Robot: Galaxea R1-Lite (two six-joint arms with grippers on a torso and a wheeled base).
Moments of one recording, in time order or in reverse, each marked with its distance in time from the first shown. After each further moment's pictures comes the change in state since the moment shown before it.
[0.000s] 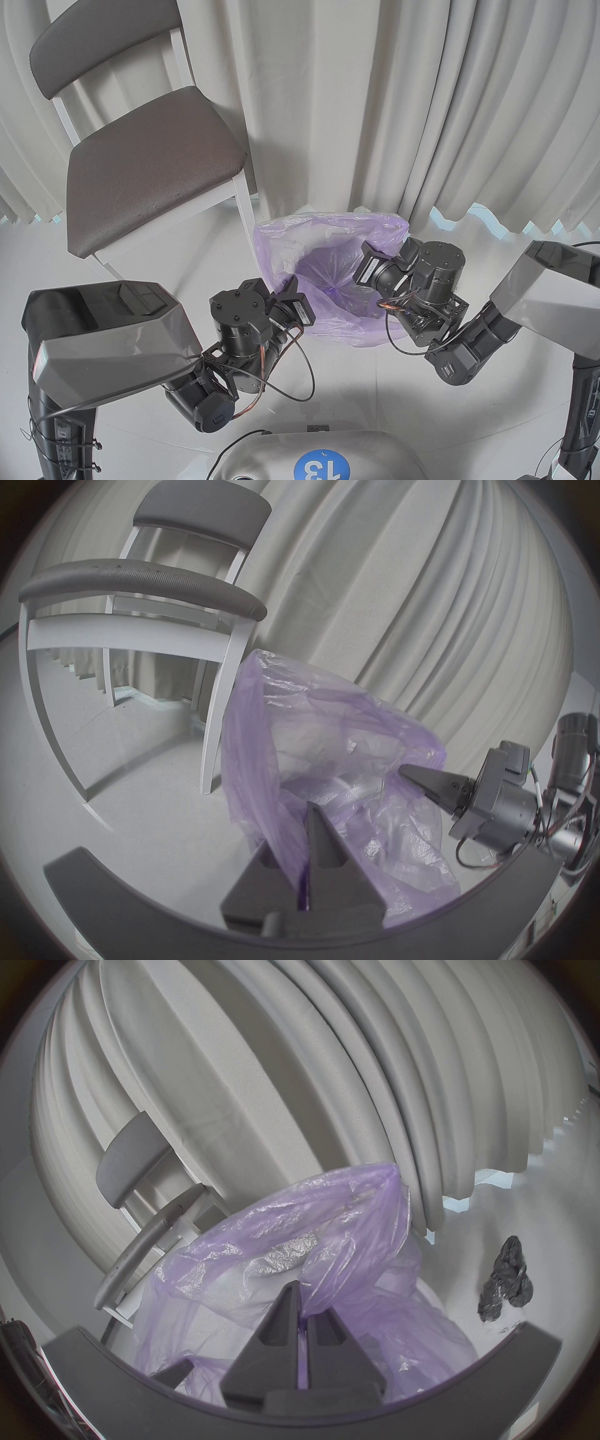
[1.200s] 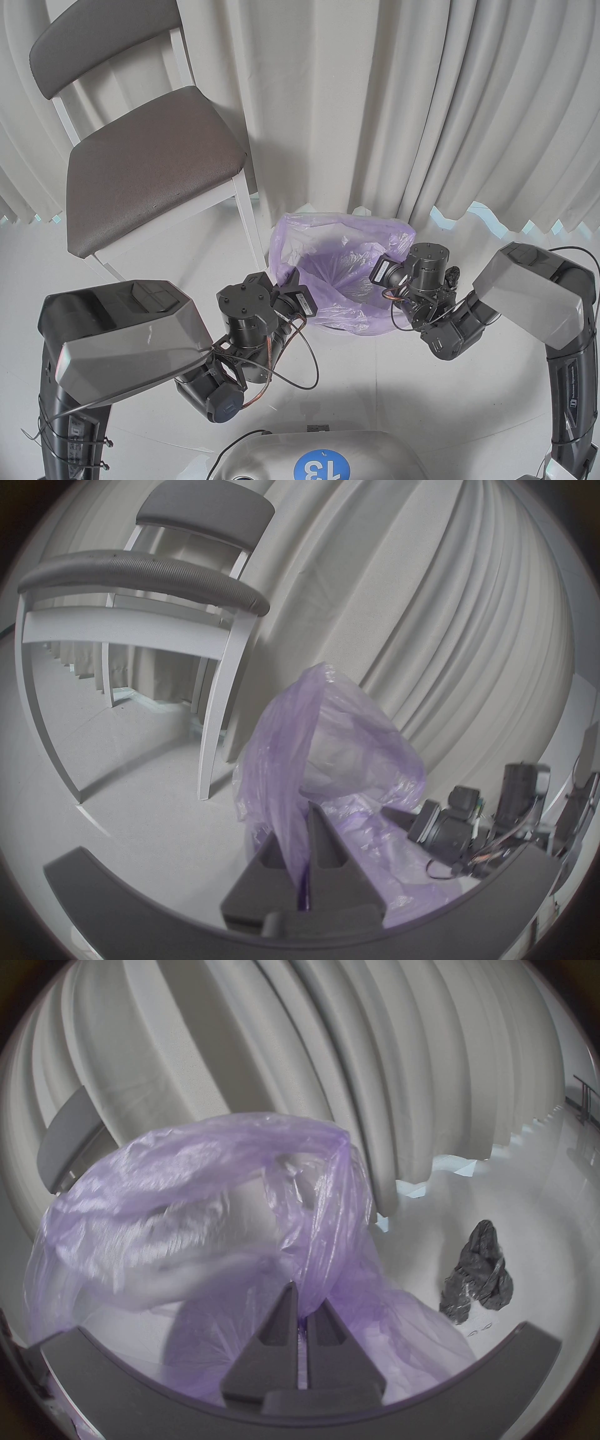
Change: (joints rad) left arm 0.021 0.080 -0.106 0.007 -0.002 0.003; right arm -0.159 0.157 -0.202 0.226 -0.033 0.014
